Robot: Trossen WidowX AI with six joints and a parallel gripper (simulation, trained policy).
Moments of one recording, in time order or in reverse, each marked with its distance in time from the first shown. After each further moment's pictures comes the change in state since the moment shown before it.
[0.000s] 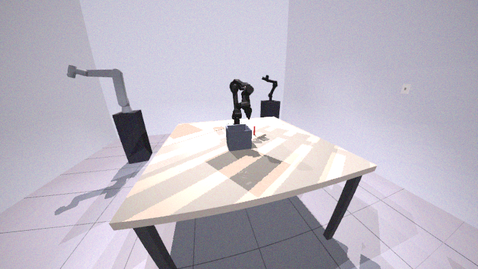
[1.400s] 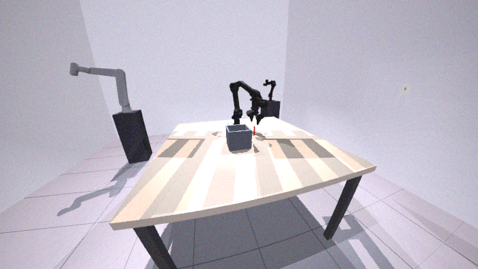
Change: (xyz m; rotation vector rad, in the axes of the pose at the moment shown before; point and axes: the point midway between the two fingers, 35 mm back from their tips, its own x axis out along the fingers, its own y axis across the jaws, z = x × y) arm 0.016 -0.189 -0.038 -0.624 0.001 -0.559
